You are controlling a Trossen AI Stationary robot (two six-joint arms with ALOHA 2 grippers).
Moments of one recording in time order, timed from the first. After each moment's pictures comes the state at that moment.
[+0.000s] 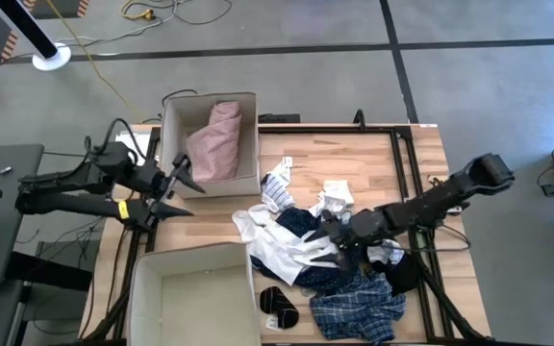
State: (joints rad) left arm 0.05 0.64 0.84 -0.11 0.41 0.04; right arm 0.32 1.38 0.53 0.51 0.05 0.16
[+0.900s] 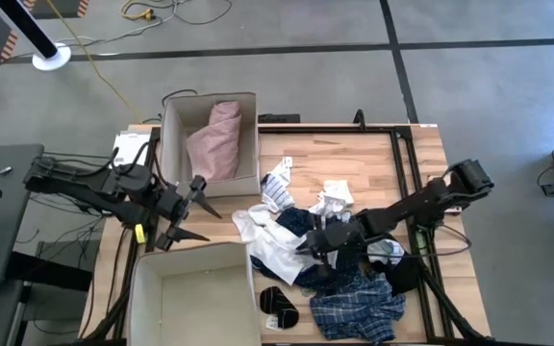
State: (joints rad) left arm -0.23 0.78 0.84 -0.08 0.17 0.10; right arm 0.32 1.56 0.70 0.33 0.11 0.10
